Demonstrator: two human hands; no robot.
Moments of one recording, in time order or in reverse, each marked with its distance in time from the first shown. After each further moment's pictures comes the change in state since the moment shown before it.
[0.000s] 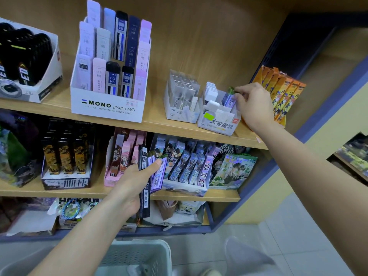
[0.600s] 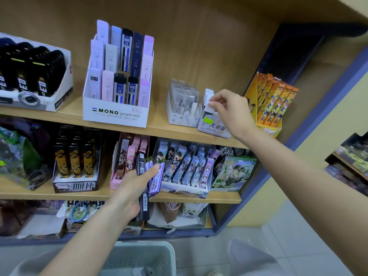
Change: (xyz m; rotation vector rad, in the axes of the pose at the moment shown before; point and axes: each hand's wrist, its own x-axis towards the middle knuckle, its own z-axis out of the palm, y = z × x) left_hand -0.009 -0.004 -0.009 -0.029 0.038 -0.019; right_hand -0.027 -0.054 -0.010 0.333 -0.146 -0.069
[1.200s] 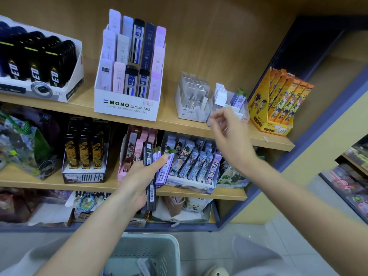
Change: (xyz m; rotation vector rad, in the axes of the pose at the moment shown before) left_hand 0.008 0.001 -0.007 -0.034 -0.005 0.035; right_hand -0.065 -0.028 0.024 0.121 -0.030 0.004
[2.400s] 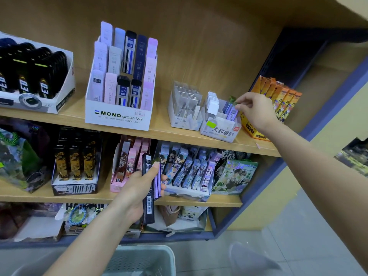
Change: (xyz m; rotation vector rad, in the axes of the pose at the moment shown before) left_hand -0.010 0.004 0.012 -0.080 -0.054 0.032; right_hand 0.091 0.072 -0.065 -0.286 0.051 0.116
